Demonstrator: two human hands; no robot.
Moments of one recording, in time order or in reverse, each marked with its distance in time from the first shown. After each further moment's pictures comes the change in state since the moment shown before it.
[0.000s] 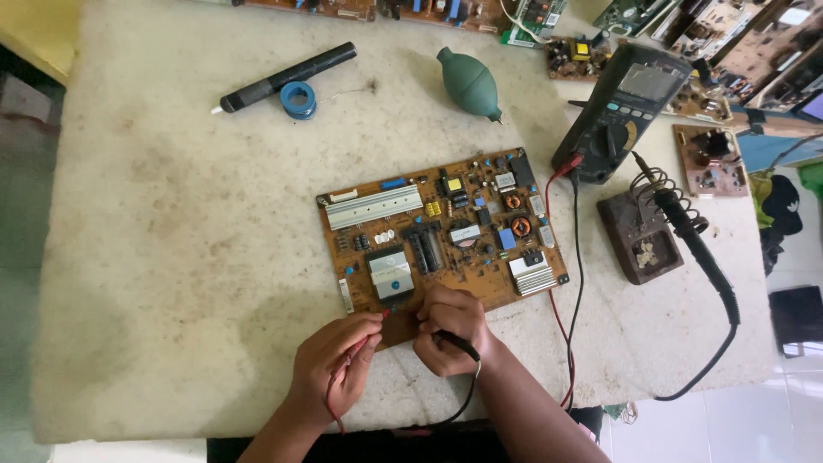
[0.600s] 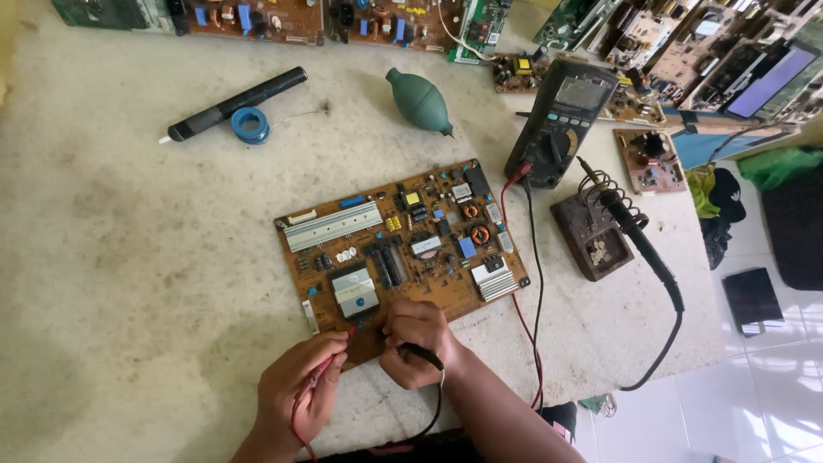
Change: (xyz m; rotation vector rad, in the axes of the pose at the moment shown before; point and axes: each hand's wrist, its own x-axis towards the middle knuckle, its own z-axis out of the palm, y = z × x) left_hand -0.005 -0.005 0.004 0.035 0.020 -0.047; right_hand -0.004 0.003 0.001 0.018 0.016 0.001
